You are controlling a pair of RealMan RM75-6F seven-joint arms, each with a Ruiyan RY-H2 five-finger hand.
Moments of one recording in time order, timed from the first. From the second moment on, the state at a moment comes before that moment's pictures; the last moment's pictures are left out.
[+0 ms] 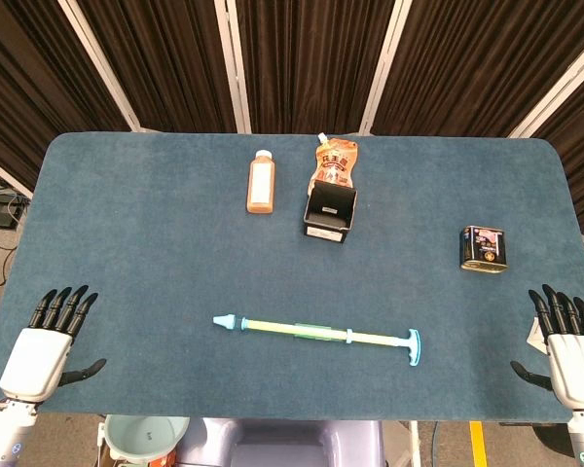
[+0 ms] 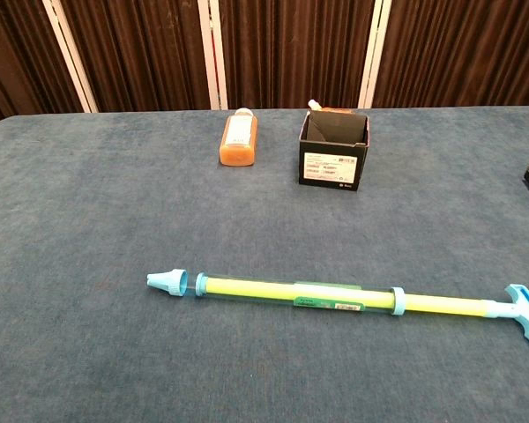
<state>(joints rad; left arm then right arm) -0.13 -1.26 0.10 -1.61 1.65 1.56 0.31 0.03 -1.06 0.04 -1.72 -1.47 1.50 -0.22</state>
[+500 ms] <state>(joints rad) -0.20 -1.42 0.04 -1.52 1.69 1.49 0.26 0.04 -1.07 0.04 -1.70 -1.46 1.48 -0.21</state>
